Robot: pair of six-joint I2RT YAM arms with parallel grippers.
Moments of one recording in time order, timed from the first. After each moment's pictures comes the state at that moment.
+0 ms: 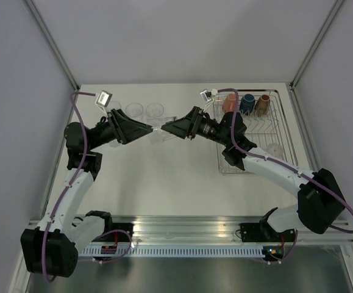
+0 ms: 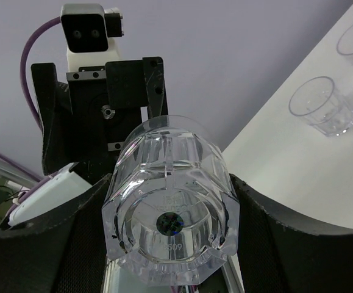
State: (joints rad) left arm -0.11 0.99 0.76 0.59 1.05 -1.19; right arm 0.66 1.38 0.93 0.63 -0.50 0.99
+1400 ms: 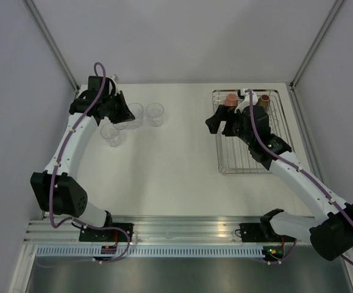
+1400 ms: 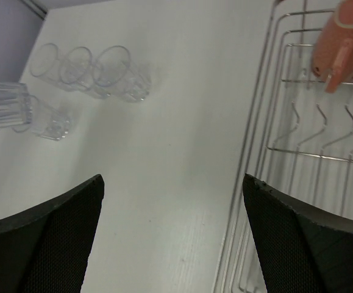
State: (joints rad) left arm -0.13 1.47 1.47 -0.77 0.29 -0.42; right arm 0.46 1.17 1.00 -0.15 -0.02 0.47
